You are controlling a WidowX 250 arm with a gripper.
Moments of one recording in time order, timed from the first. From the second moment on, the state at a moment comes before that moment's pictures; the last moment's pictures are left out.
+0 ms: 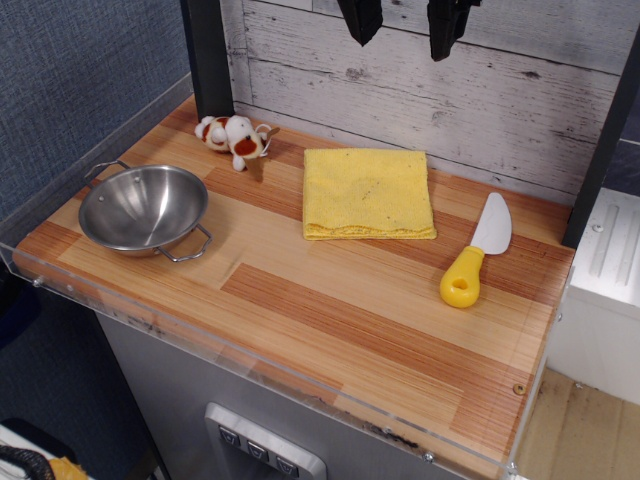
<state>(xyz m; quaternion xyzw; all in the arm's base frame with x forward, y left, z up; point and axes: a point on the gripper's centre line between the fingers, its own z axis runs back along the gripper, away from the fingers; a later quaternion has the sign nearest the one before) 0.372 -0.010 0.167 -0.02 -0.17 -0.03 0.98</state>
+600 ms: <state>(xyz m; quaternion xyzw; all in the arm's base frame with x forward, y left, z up) 0.363 0.021 0.138 0.01 -0.14 -0.02 0.99</state>
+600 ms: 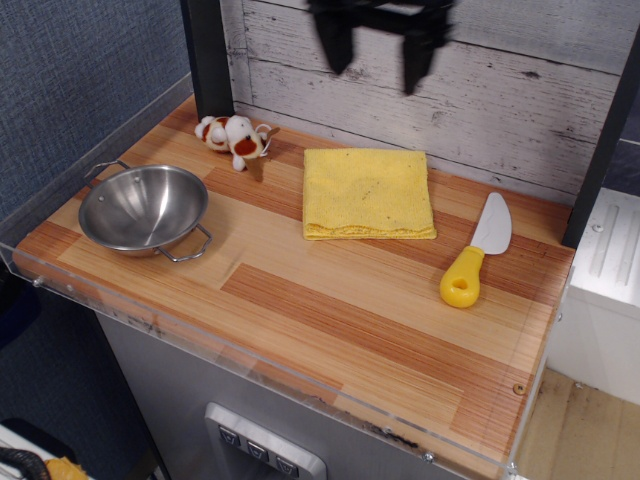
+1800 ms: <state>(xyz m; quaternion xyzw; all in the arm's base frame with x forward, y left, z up) 0.383 0.134 0.081 0.11 -0.13 0.07 0.98</state>
